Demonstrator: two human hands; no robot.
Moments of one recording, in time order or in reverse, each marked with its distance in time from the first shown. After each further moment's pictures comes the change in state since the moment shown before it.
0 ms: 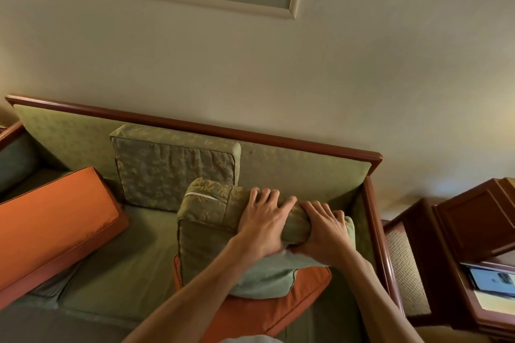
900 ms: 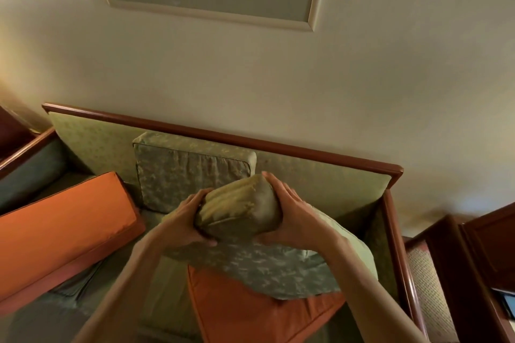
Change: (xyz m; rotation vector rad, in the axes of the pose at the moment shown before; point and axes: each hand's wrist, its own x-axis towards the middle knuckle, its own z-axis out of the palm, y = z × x) left_hand -0.081 -0.180 -0.003 -0.650 -0.139 -0.341; right_hand 0.049 -0.086 -0.036 0.383 -0.177 -0.268
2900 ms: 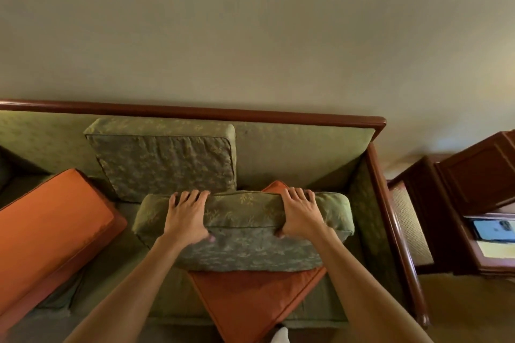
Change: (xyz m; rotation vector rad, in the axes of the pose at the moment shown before) left_hand 0.078 -0.044 0.065 0.645 -0.021 -0.026; right_hand 0.022 0.111 0.087 -0.388 -0.066 0.365
